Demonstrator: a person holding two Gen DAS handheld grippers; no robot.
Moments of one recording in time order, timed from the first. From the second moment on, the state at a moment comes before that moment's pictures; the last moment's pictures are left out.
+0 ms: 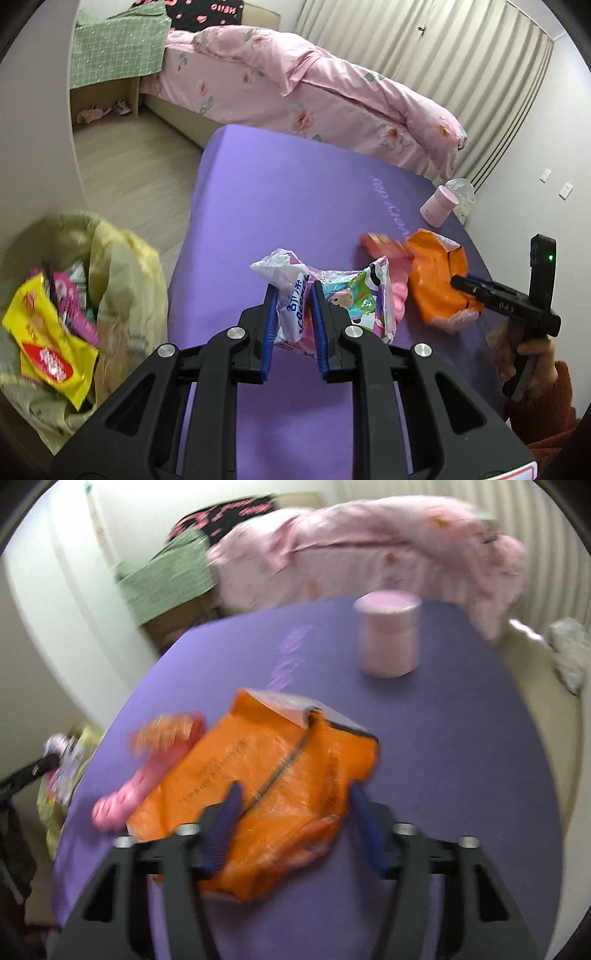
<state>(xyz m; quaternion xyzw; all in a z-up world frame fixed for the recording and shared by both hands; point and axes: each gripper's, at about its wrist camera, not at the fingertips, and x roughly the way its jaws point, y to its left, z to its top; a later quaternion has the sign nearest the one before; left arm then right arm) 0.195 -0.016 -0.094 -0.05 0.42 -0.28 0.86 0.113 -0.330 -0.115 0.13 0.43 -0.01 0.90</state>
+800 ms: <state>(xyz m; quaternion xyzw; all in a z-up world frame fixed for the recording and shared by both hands) 0.170 -0.004 -0.091 -0.05 0.41 -0.29 0.86 0.059 -0.345 -0.060 0.10 0.38 -0.03 0.92</state>
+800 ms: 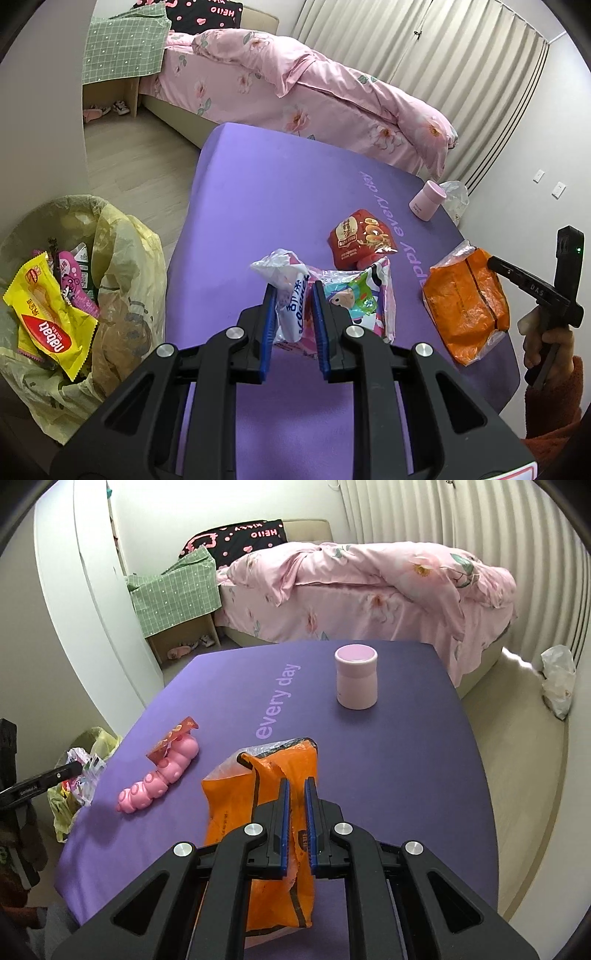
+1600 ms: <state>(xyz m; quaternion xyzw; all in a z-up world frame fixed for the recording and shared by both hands) 0.165 -0.013 -0.097 -0.04 0.42 -0.28 0.86 0.064 -0.279 -0.128 0.00 0.46 0.00 0.89</state>
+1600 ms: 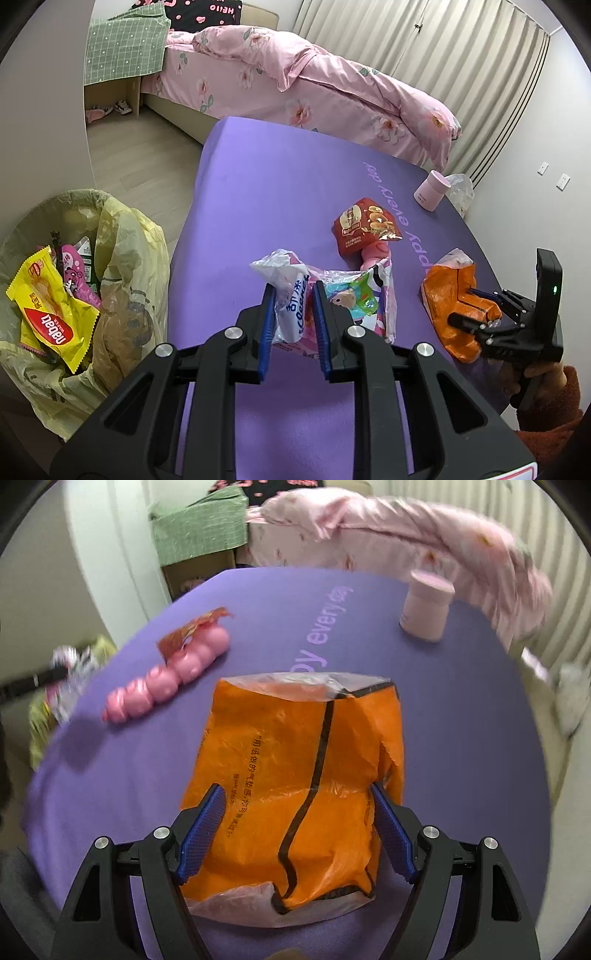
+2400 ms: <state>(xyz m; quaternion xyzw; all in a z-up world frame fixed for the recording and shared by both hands) 0.150 -0.009 -0.080 -0.04 0.40 -0.29 0.87 0.026 -0.273 -0.098 -0.01 0.41 0.00 0.91</state>
